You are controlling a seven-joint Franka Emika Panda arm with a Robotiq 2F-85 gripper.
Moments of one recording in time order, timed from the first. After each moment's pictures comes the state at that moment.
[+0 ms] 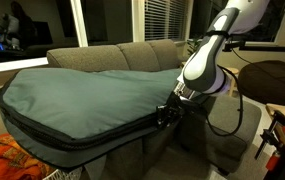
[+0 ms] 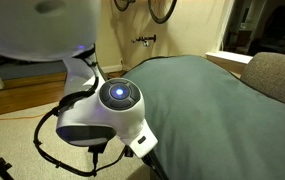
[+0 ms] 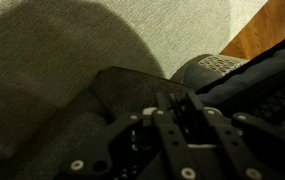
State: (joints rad) arm -0.85 0.93 0.60 -2.31 0.05 3.33 0.25
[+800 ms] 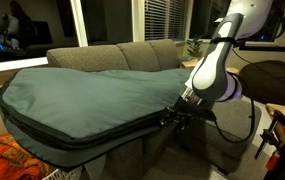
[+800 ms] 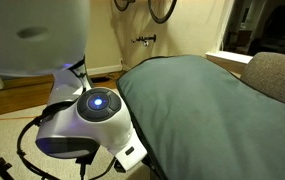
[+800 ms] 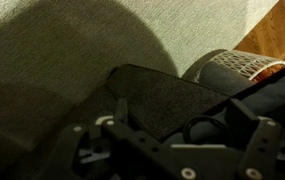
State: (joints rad) arm -0.81 0.94 0.54 -2.38 0.05 3.46 0.25
